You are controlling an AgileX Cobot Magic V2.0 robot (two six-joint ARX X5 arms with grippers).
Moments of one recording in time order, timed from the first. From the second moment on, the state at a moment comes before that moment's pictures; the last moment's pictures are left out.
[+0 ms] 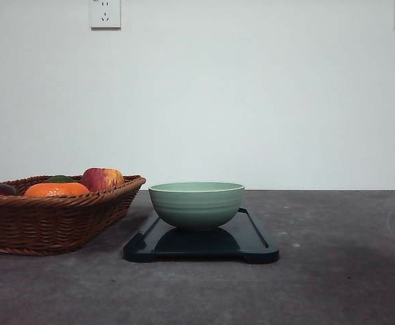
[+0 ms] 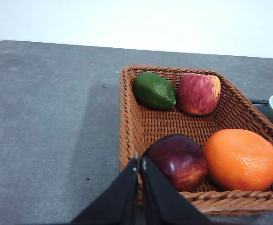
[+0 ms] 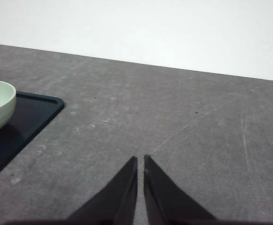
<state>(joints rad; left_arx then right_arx) 0.01 0.01 0.03 -0.17 0.10 -0.07 0.11 0.01 0.02 -0.10 -0.03 -0.05</state>
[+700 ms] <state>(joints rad) 0.01 0.01 0.03 -0.17 0.10 -0.07 0.11 0.01 0.02 -0.10 -0.03 -0.05</state>
